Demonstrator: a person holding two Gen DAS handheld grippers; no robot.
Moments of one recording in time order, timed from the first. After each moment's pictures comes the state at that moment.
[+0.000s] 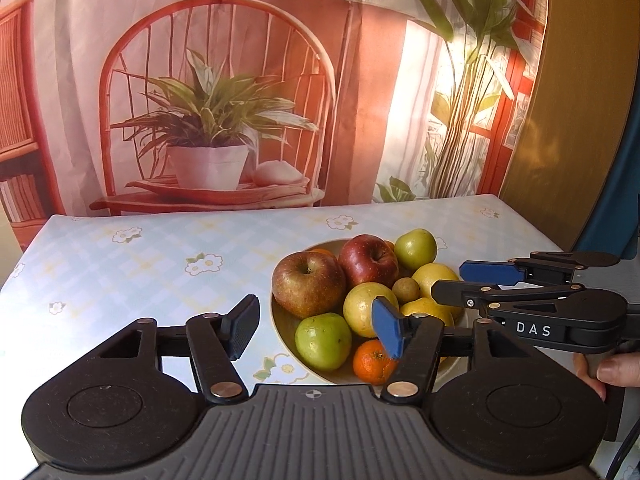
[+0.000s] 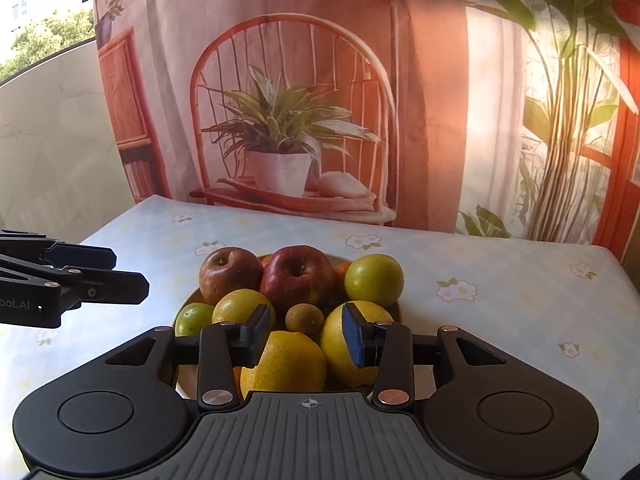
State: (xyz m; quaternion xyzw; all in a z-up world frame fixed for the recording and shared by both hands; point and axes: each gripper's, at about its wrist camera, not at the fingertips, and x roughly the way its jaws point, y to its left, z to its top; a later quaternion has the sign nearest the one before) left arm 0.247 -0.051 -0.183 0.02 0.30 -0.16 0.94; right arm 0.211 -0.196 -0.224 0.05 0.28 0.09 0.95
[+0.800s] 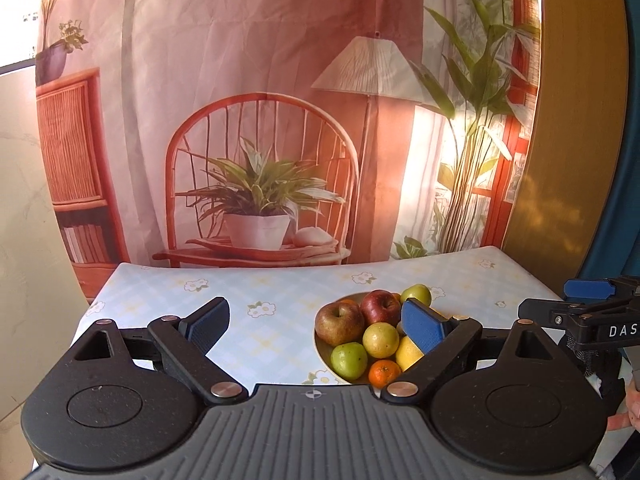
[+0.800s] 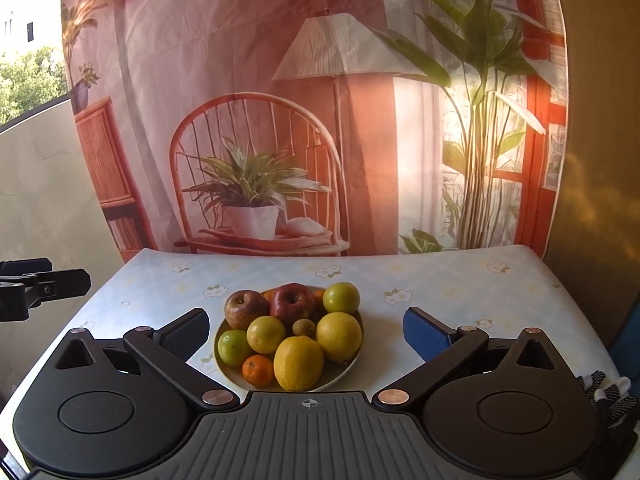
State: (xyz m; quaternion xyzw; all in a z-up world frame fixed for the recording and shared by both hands) left arm 0.155 -0.016 -0.094 0.03 0.23 -0.12 0.97; right arm 0.096 -0.194 -0.123 0.10 0.25 0.01 0.96
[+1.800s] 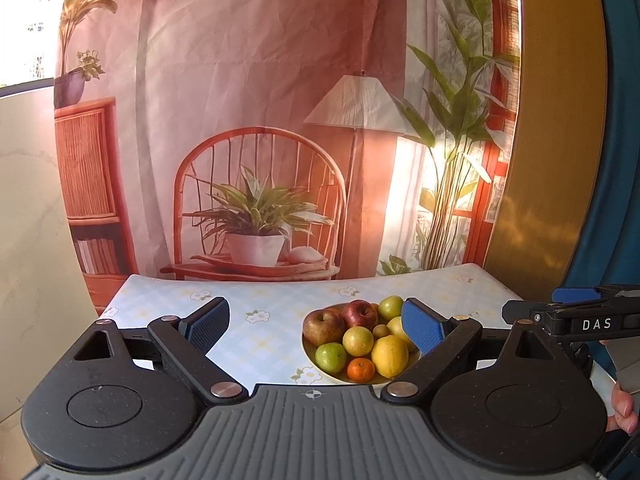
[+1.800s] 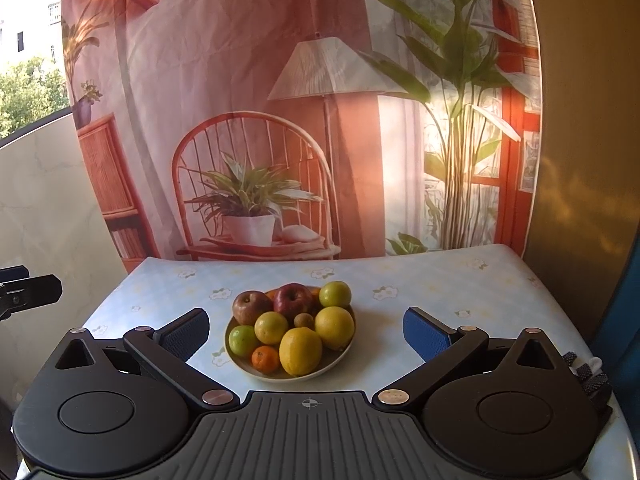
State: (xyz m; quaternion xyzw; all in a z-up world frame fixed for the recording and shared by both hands) left arm 0.093 -0.011 -0.069 0.02 0.20 -0.13 0.97; right arm 0.046 -0.193 -0.096 0.10 0.24 -0.01 0.96
